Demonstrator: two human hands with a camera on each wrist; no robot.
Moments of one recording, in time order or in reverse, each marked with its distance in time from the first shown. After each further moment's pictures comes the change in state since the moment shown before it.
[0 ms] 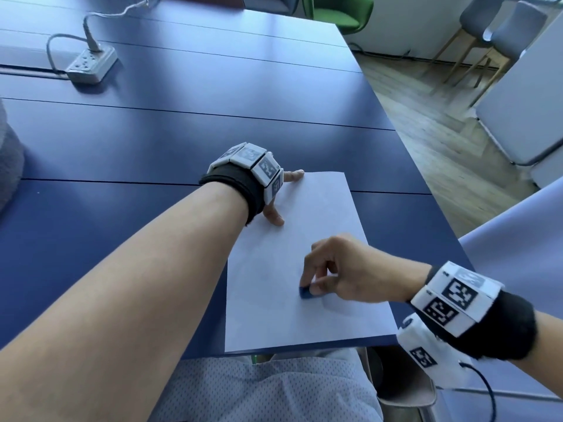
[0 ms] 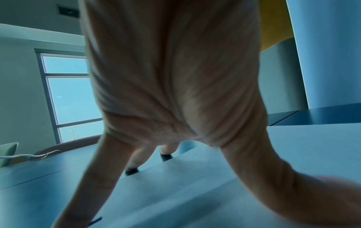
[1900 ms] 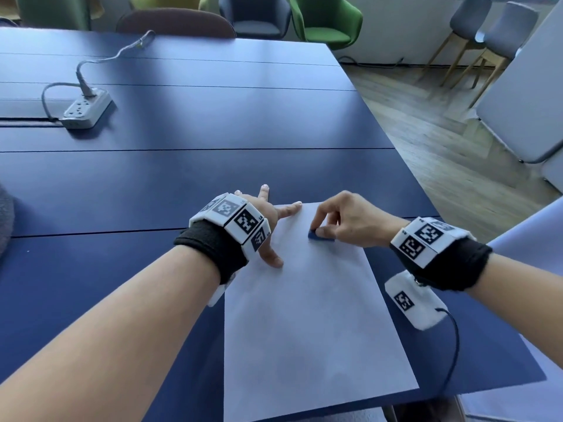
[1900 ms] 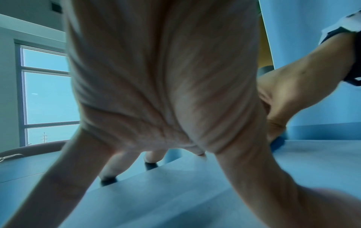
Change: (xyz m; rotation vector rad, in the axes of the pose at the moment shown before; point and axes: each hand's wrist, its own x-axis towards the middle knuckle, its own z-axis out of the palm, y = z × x) left_hand 0.000 -0.003 -0.002 -0.176 -0.165 -0.009; right_hand 0.079 0.058 -0.070 0.074 0.295 0.147
